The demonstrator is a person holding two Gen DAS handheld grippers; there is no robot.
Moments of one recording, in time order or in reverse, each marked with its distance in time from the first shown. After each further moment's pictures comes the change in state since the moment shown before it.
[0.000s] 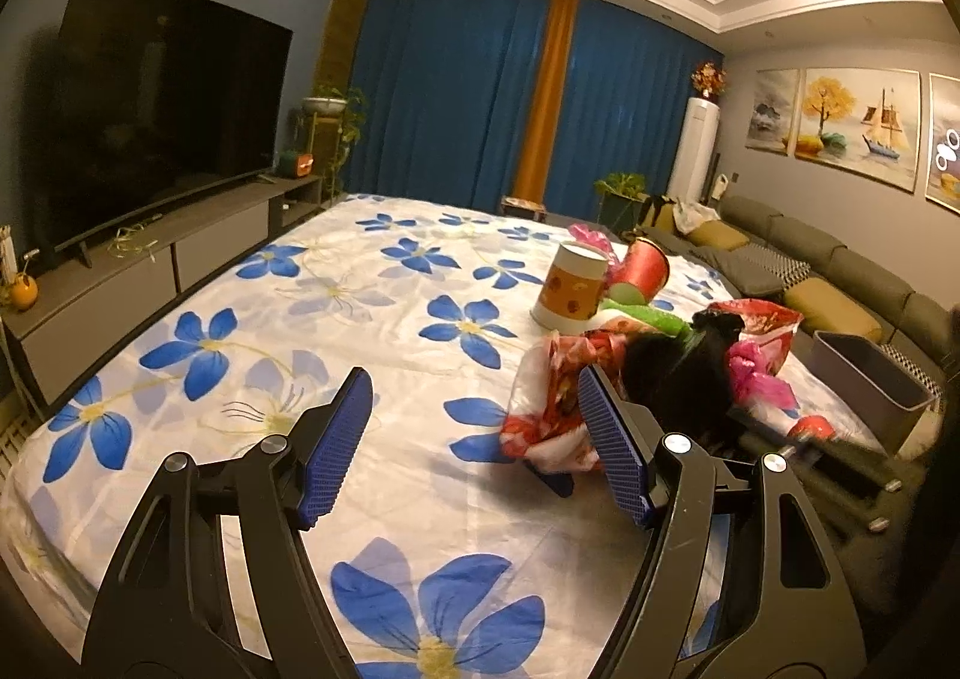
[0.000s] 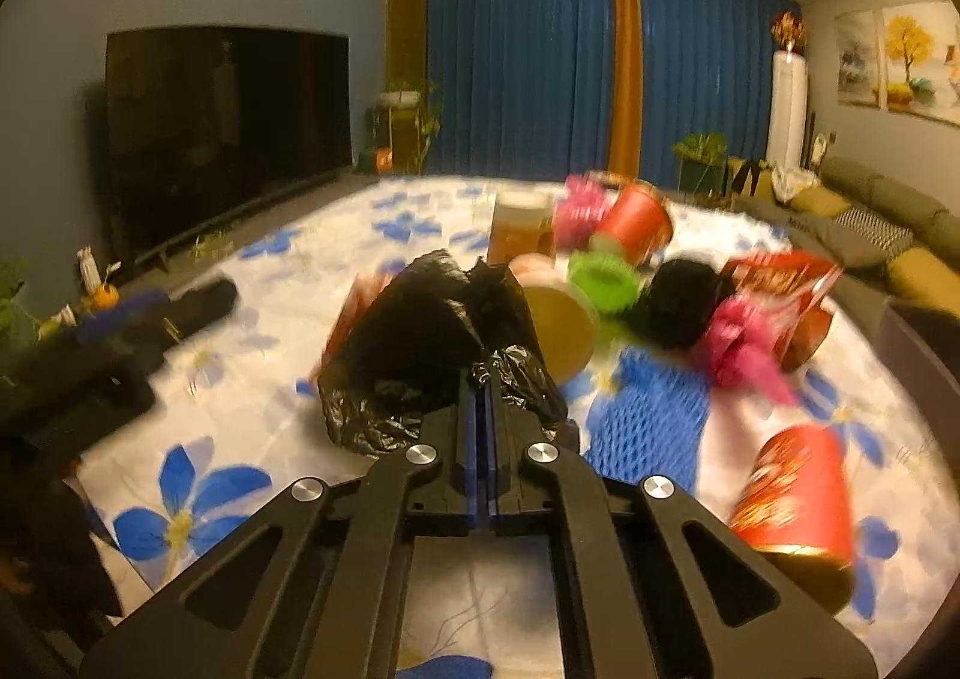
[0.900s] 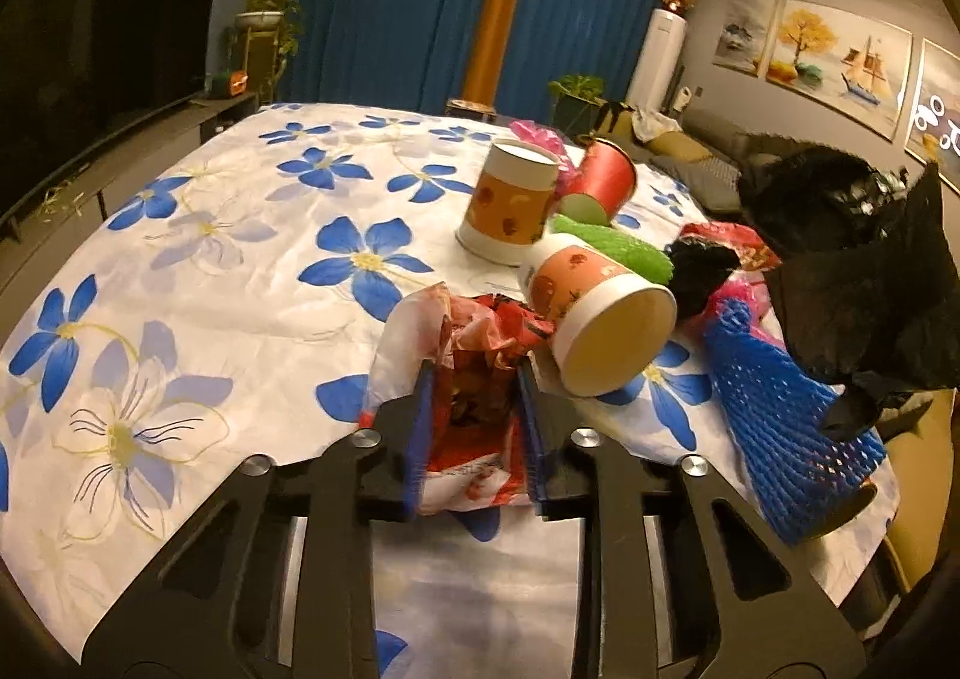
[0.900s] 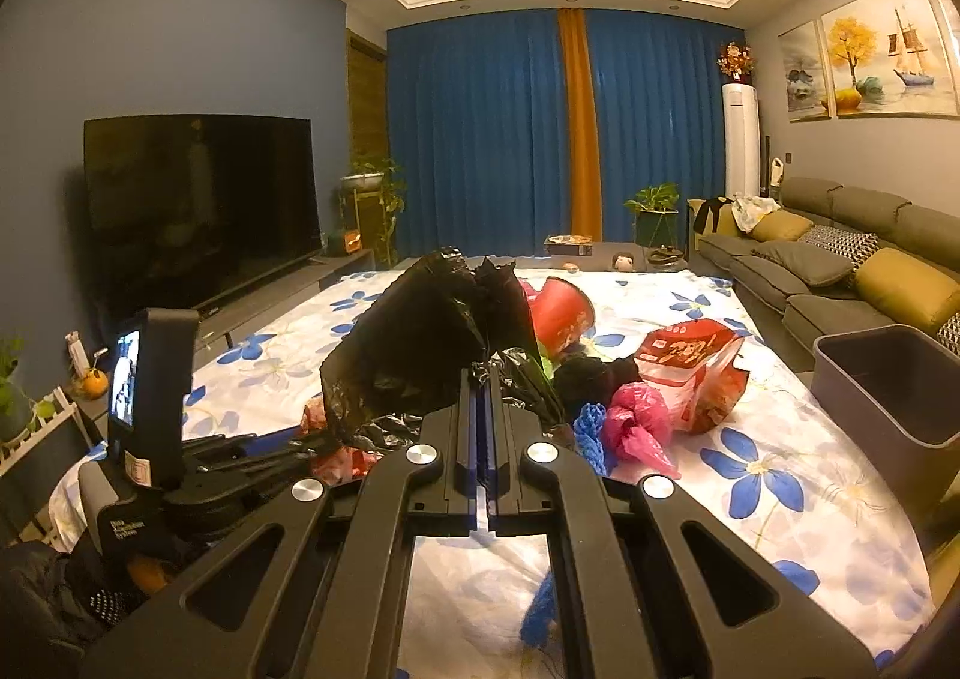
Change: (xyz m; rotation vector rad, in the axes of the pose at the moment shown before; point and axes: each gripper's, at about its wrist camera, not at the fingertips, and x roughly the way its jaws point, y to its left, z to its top) left arm 0.092 -0.034 0.007 0.018 0.245 -0.121; right arm -0.056 -0.047 0.029 0.091 -0.149 -0.054
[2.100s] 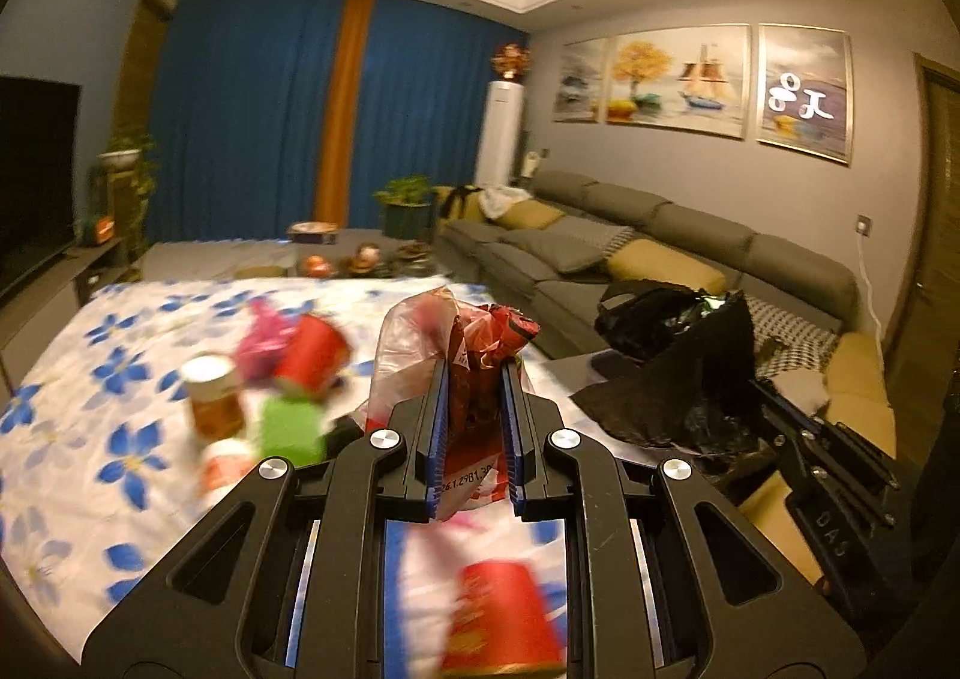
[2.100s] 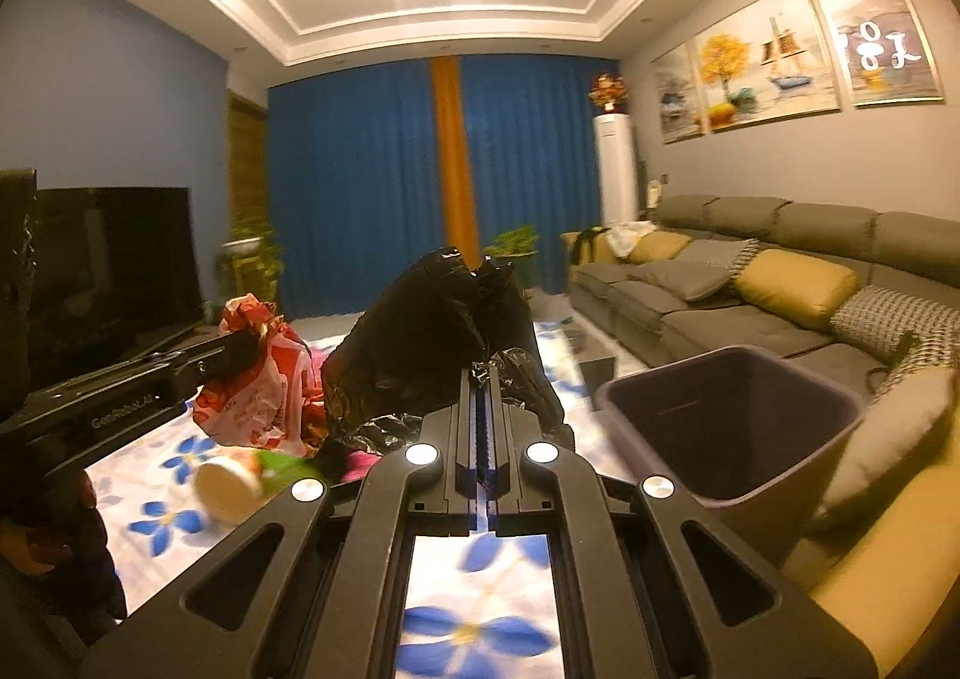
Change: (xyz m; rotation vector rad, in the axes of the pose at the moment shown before) left arm -0.052 -0.212 0.051 0.245 -0.243 -0.305; right arm -0.068 -0.146 0.024 0.102 -0.133 -0.282
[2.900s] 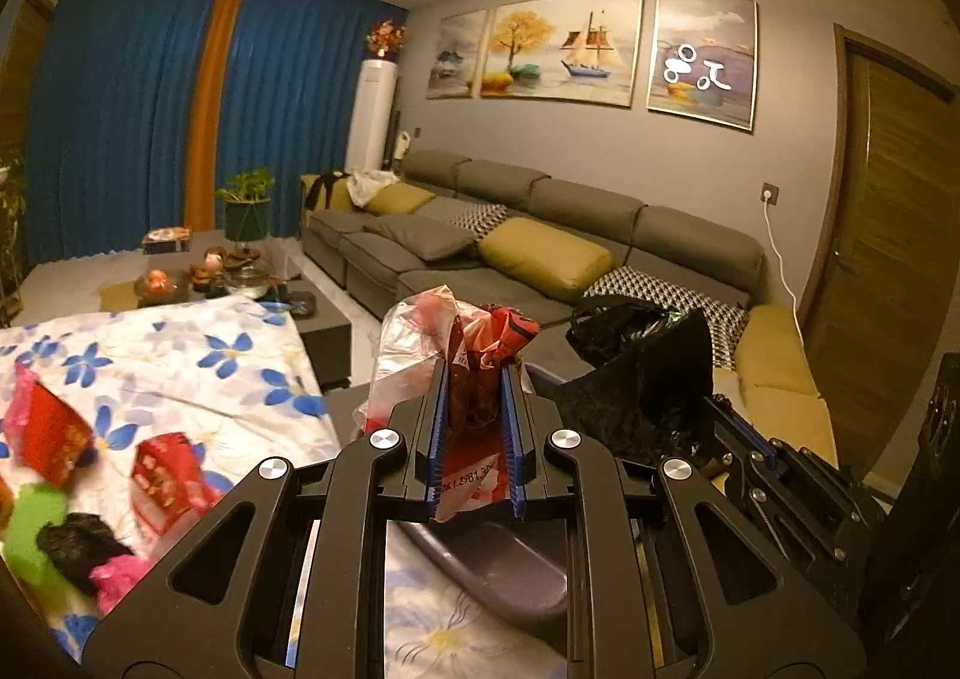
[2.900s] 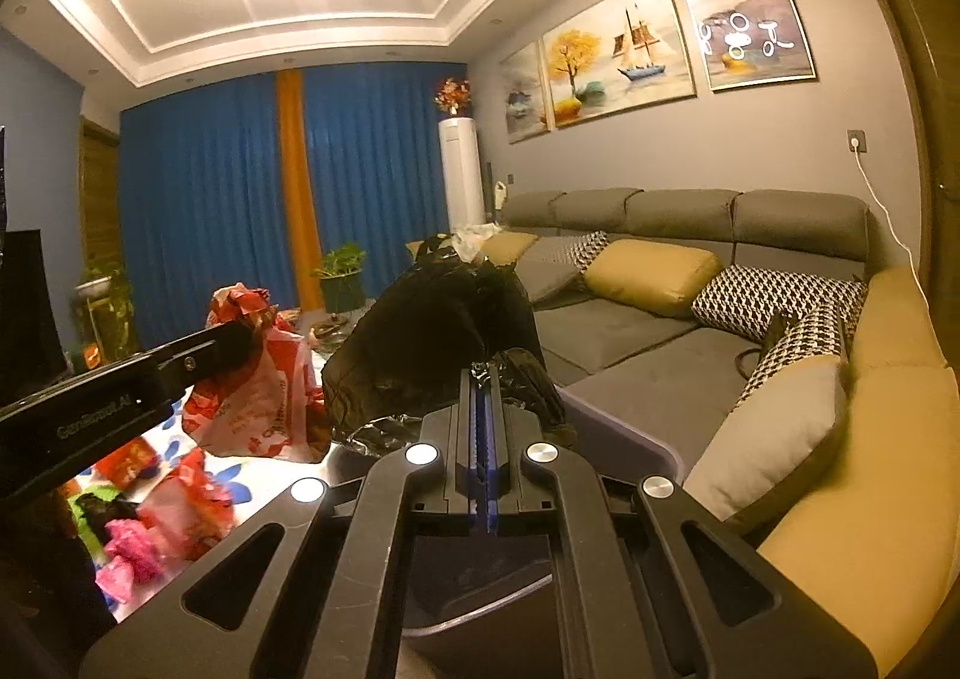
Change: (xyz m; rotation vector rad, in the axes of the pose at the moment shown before) left arm 0.149 -0.148 0.026 0.068 0.054 -0.272; right arm 0.044 -0.156 0.006 0.105 -0.015 -0.342
